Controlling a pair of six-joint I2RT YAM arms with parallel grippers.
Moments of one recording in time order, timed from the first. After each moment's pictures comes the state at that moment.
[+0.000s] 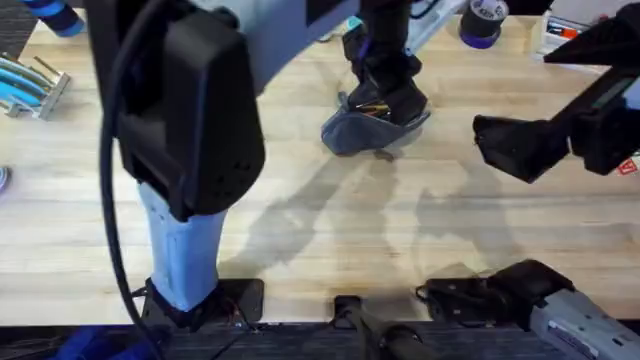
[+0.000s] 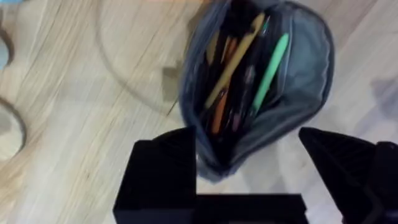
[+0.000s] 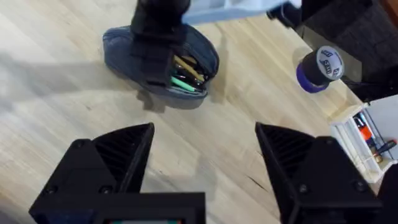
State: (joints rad) left arm -0.69 2.11 2.01 -1.22 0.08 0.31; right arm 0.33 0.80 1.21 -1.09 0.01 -0.47
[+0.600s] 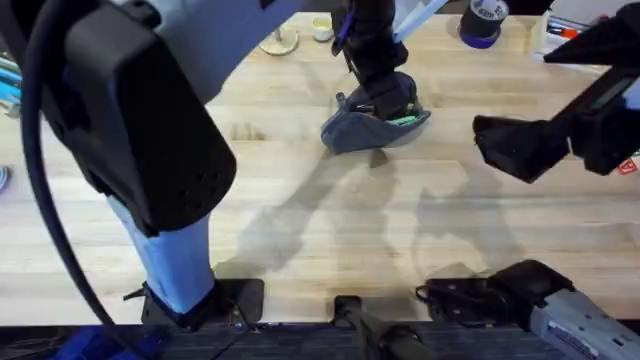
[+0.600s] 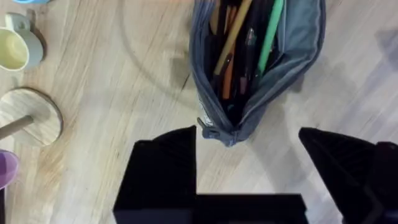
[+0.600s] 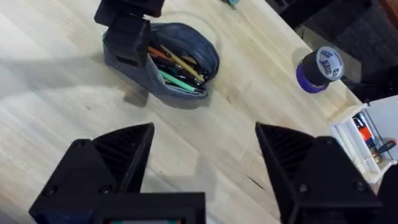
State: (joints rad) left arm -0.66 2.02 2.02 -1.32 0.07 0.48; right arm 0.33 0.80 1.21 -1.09 0.01 -0.47
